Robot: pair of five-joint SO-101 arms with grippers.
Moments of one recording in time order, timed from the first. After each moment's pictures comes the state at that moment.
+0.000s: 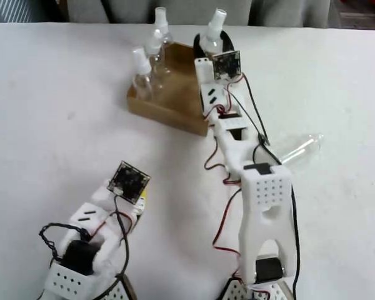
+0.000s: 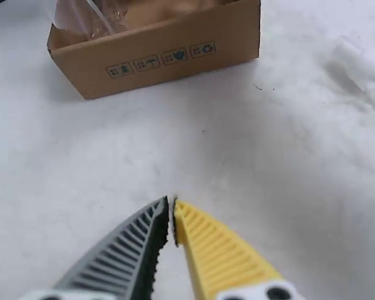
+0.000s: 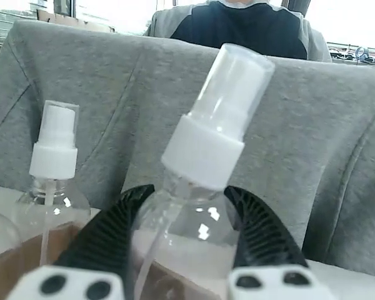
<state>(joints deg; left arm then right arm) 14.2 -103.4 97.1 53.8 -9.6 -12.7 46.1 -5.7 -41.0 8.2</state>
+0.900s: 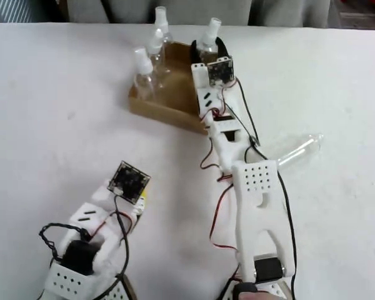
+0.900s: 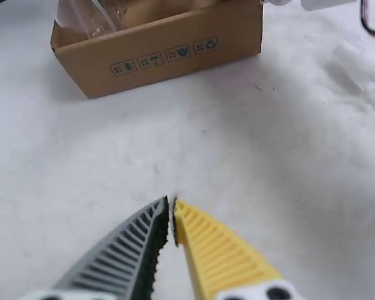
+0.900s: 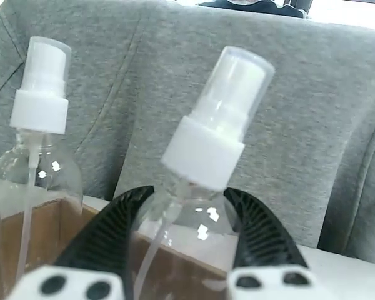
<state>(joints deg) 14.2 -103.4 97.1 53.8 -9.6 -12.7 65.4 -27.0 -40.9 8.3</state>
